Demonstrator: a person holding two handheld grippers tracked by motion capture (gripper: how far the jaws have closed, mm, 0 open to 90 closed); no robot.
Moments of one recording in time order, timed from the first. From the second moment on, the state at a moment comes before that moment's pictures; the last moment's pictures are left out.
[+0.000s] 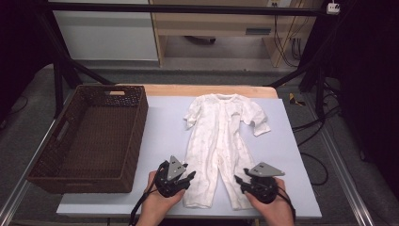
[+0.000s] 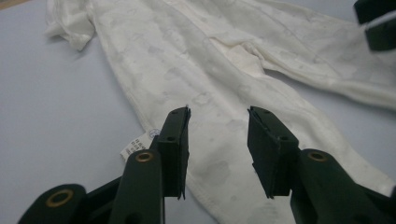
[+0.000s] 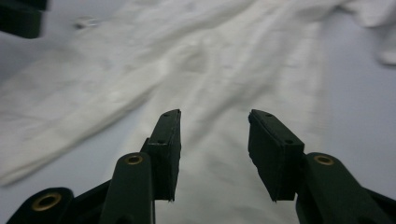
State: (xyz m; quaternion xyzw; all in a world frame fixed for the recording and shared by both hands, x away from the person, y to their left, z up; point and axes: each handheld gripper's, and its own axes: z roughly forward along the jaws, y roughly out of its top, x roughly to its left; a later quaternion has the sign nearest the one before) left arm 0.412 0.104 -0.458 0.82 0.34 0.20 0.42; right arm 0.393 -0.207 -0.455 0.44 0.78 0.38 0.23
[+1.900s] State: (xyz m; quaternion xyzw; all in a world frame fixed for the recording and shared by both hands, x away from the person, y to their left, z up) left arm 0.424 0.109 -0.485 0.84 0.34 0.17 0.38; right arm 0.464 -0.257 -0.474 0.52 0.75 0.35 0.22
